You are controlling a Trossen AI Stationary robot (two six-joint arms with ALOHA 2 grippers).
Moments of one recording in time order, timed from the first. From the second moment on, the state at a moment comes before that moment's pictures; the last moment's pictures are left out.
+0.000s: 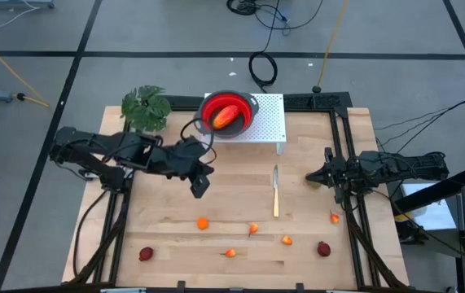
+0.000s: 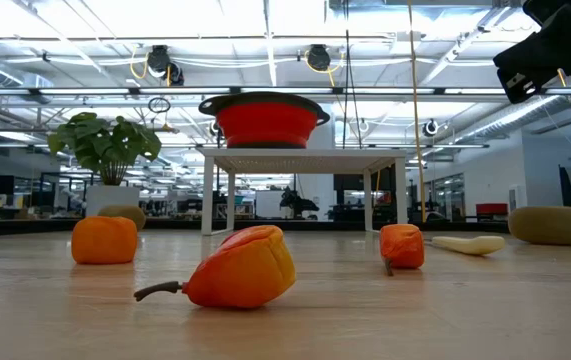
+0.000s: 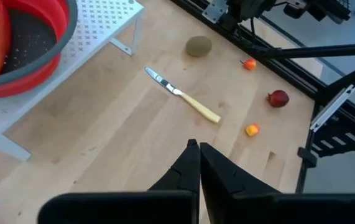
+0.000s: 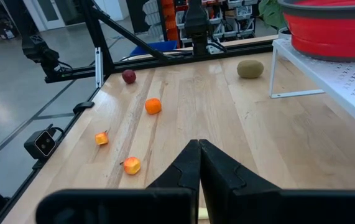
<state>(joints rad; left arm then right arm) -0.22 1.43 1.61 -0.93 -0.29 -0.75 0.15 0.17 0.35 -0.40 0.05 0.20</state>
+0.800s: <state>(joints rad) -0.45 1.44 1.61 -1.43 -0.31 -1.33 0.15 0.17 0.35 -0.40 0.05 0.20</state>
